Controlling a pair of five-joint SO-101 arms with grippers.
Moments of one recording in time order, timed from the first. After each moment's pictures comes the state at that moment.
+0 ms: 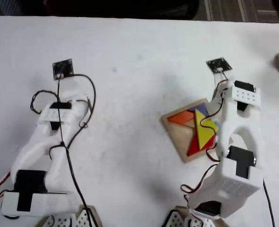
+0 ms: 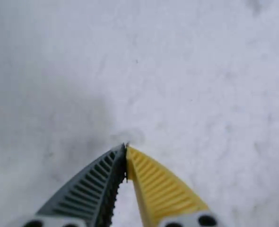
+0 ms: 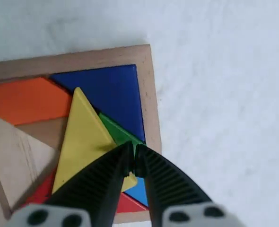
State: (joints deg) left arm -5.6 -5.2 43.4 34.6 20.8; right arm 15.7 13.2 12.3 63.1 39.6
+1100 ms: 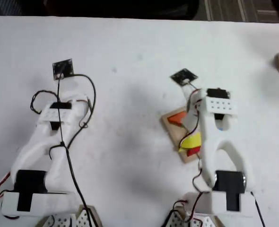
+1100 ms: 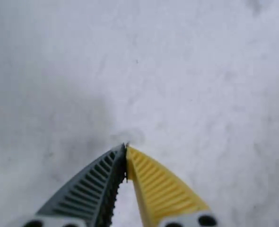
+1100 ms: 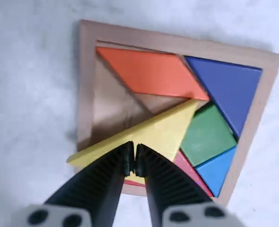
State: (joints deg) left arm -5.6 -5.2 43.4 34.6 20.8; right arm 0.9 -4.6 26.4 70.5 40.0
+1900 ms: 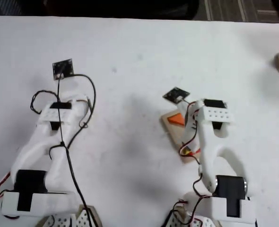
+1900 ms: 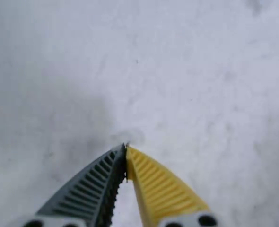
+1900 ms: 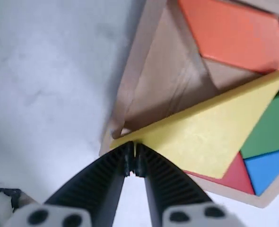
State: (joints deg) left arm -5.6 -5.2 43.4 34.6 20.8; right arm 3.5 -6.5 36.6 70.8 49.2
